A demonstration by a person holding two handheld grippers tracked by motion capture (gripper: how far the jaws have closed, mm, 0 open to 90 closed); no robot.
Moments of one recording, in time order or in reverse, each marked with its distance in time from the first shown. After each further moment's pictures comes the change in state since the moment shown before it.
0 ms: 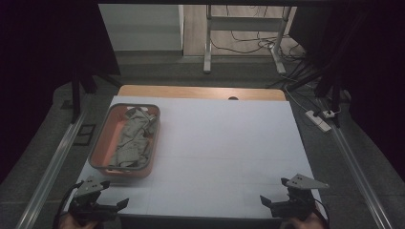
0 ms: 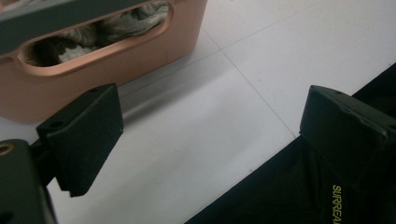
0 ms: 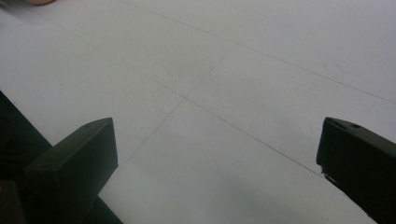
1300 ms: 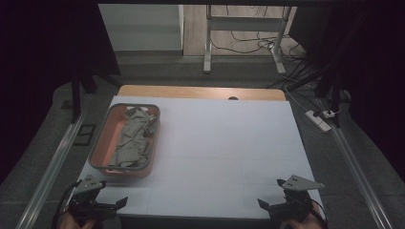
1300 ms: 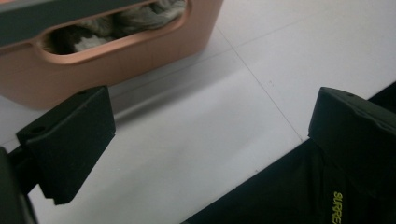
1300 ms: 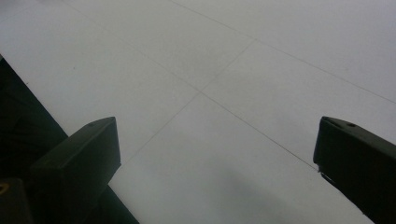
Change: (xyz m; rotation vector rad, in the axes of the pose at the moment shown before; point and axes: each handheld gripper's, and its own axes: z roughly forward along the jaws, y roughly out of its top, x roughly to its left) left arm 0.001 0.003 -0.002 0.018 0.029 -0.055; right arm 0.005 0.001 0.003 0.033 0.041 -0.069
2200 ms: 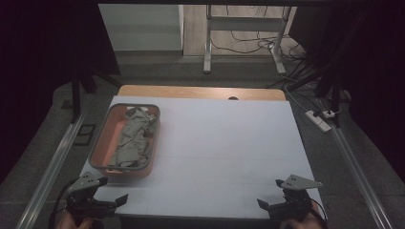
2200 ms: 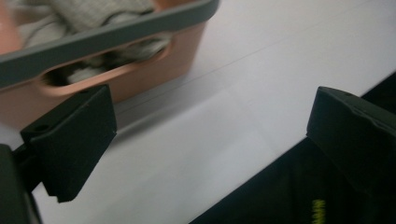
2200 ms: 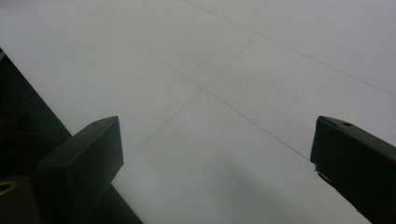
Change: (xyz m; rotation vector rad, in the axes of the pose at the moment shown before) left arm -0.001 0.013 -0.011 -0.069 -0.079 -0.004; right arm -0.001 0.000 0.002 0.020 0.013 0.003
